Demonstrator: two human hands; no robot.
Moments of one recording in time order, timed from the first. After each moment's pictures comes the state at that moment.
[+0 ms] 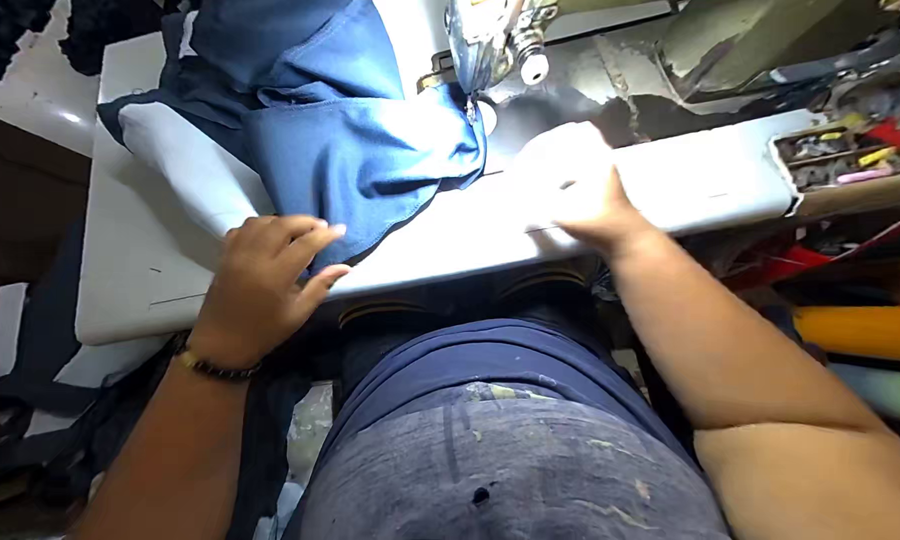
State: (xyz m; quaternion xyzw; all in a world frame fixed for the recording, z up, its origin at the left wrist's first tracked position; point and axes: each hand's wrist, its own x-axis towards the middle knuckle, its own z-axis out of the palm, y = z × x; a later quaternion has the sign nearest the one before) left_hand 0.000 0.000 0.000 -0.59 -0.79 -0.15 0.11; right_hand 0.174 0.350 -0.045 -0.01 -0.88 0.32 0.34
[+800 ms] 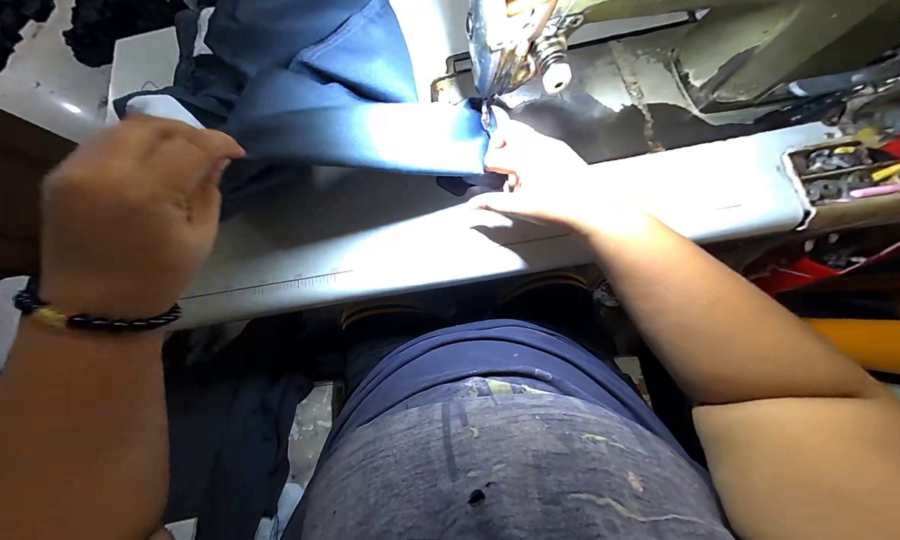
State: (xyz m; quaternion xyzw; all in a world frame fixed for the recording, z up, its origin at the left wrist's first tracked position) left_hand -0.070 -0.012 0.062 -0.55 -0.81 -0.10 0.19; right_hand 0.122 0.337 -0.032 0.05 -0.97 0.20 0.15
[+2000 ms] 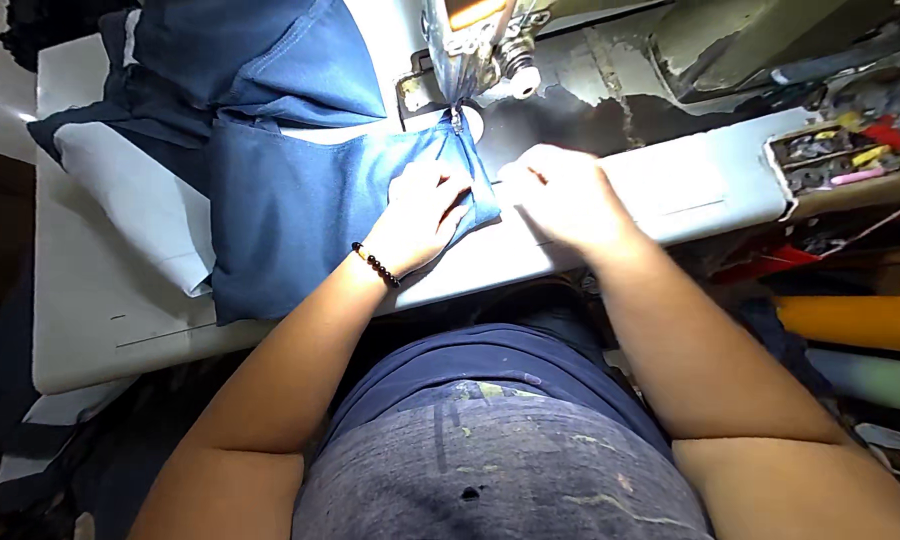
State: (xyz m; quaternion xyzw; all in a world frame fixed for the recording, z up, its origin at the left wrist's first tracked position) left_hand 0.001 0.181 -0.066 -0.64 -0.73 -0.25 -0.04; right_hand 0.161 0.340 -0.033 -0.24 -0.91 0.30 0.17
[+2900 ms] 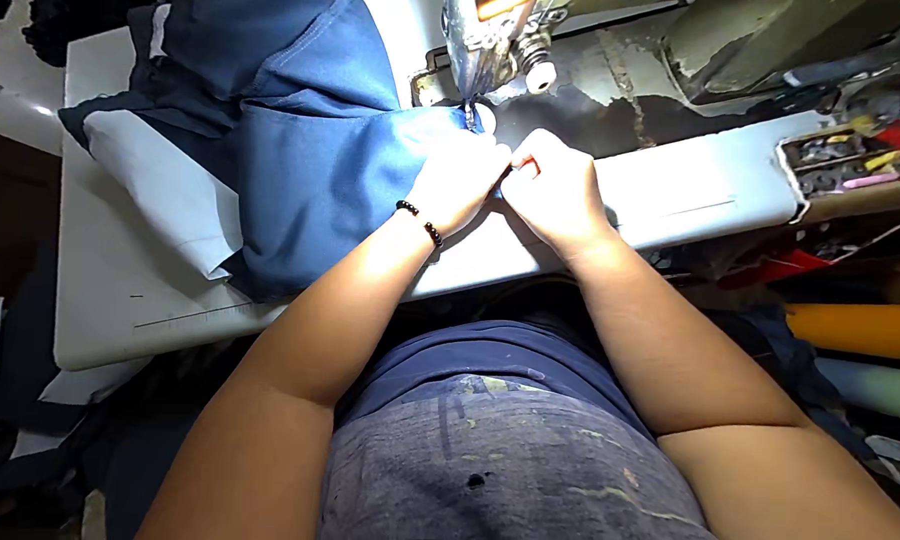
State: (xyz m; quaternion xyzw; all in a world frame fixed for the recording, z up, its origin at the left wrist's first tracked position) left_hand 0.005 0.225 -0.056 -0.71 -0.67 -0.19 0.12; right_hand 0.143 0.318 -0.048 -0.22 -0.90 0.26 0.29
